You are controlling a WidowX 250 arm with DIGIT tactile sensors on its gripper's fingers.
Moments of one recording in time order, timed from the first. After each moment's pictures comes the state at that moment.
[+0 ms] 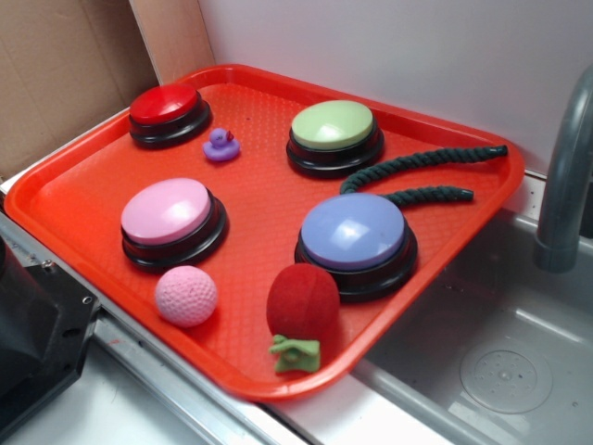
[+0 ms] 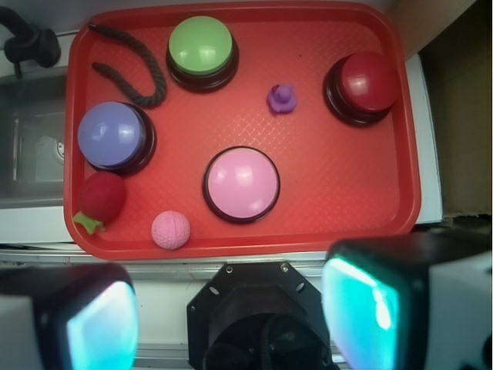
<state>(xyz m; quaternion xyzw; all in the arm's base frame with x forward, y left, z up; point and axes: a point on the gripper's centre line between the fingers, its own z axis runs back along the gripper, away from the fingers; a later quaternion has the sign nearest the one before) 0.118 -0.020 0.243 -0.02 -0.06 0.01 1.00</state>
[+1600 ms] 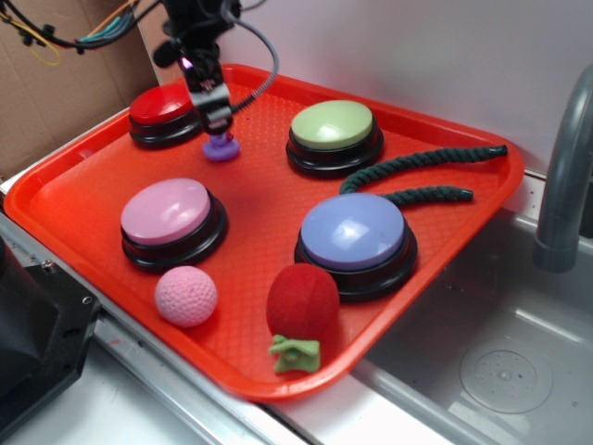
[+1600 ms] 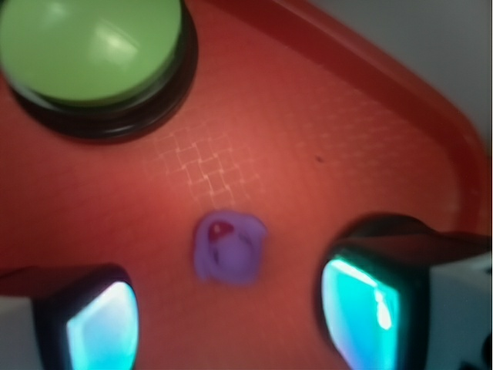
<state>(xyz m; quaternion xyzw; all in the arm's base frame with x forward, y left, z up) 0.267 0.037 0.064 0.08 -0.03 -0.23 0.97</state>
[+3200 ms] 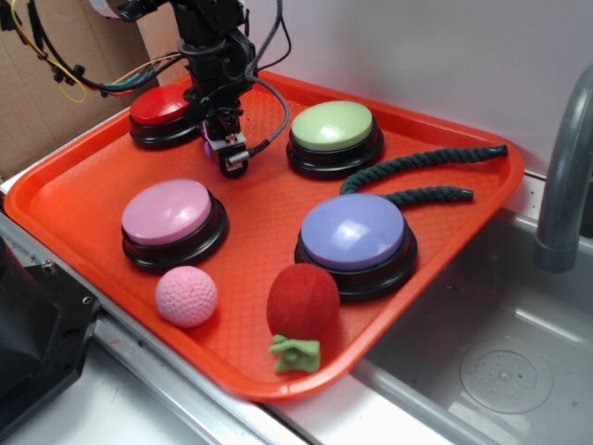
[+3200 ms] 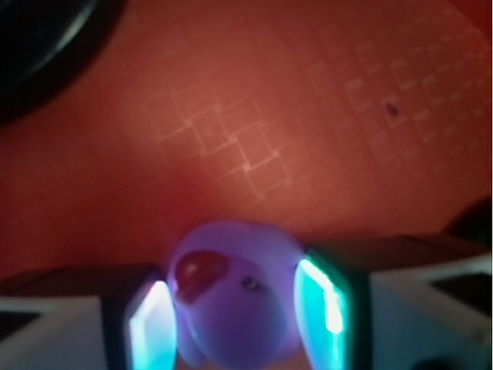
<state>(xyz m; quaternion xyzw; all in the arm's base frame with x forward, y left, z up) 0.267 0.055 0.020 0.06 -0.01 -0.15 0.99</state>
